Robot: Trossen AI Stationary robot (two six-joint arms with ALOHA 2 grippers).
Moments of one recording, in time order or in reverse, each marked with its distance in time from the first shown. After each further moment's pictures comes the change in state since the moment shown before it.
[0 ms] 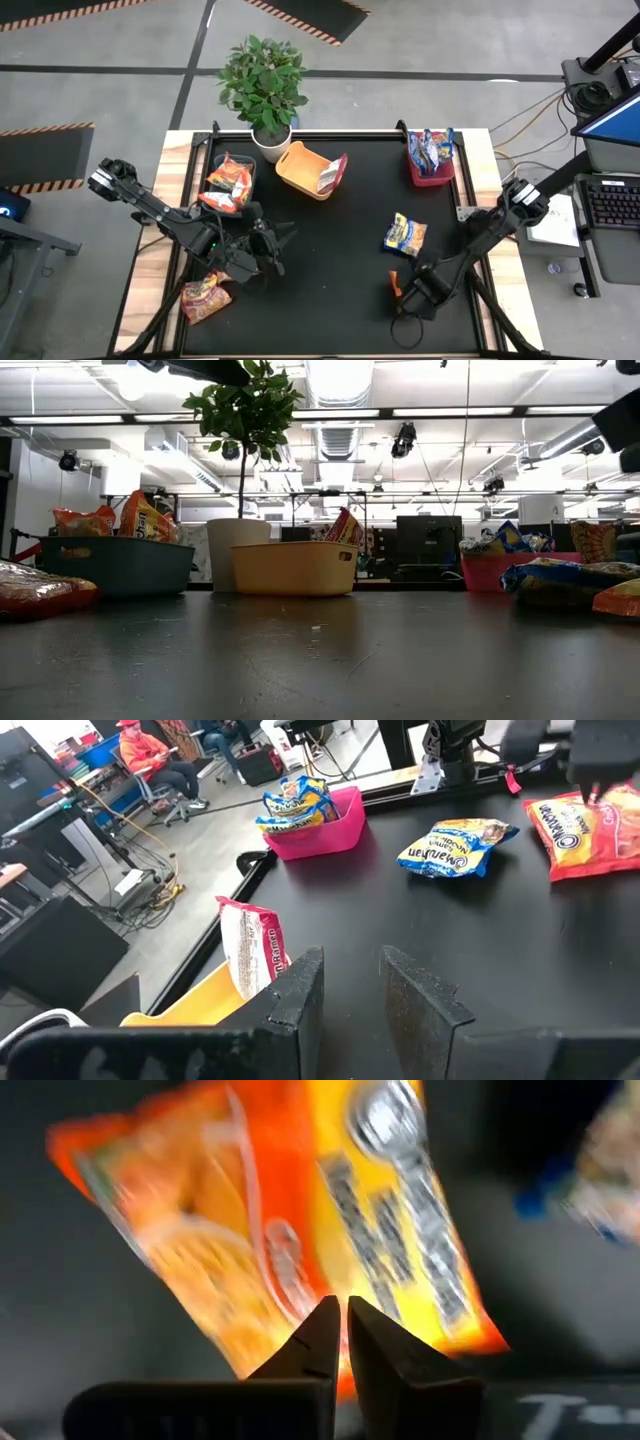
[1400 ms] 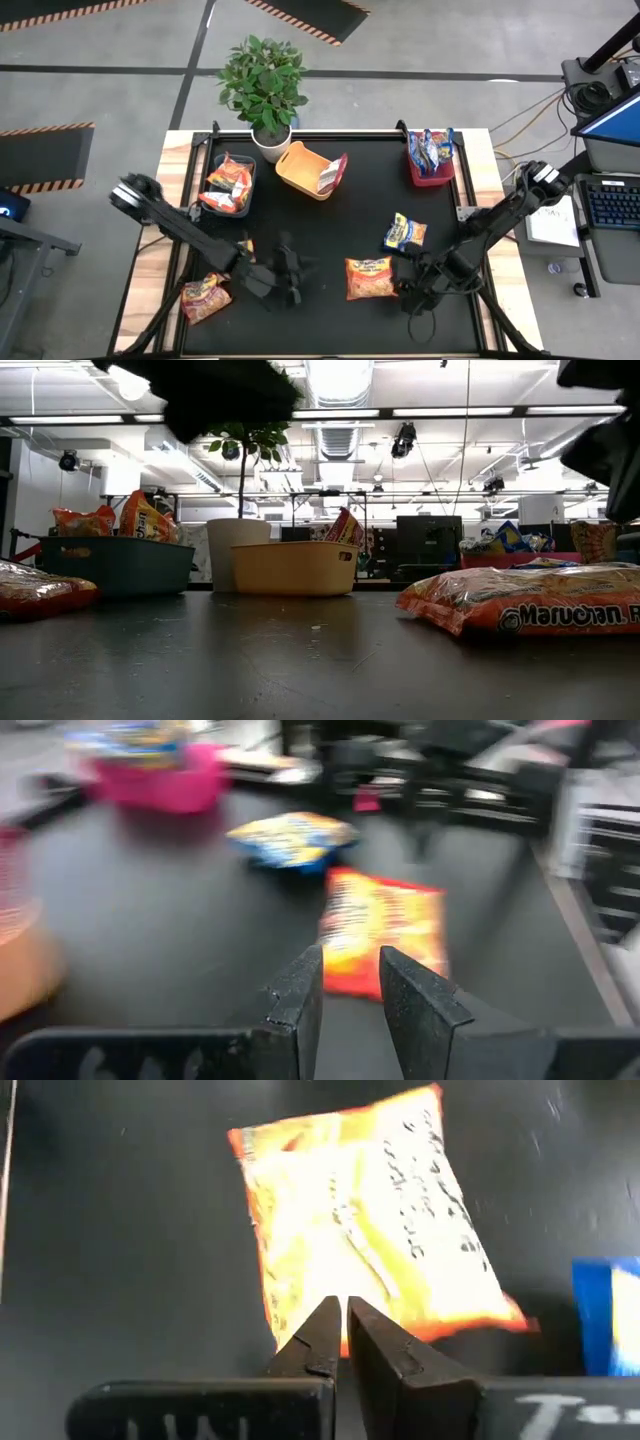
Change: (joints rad) left arm -0.011 0.253 -0.062 0.454 0.292 -0.271; right arm 0.018 -0.256 -0.303 0.653 0.446 -0.129
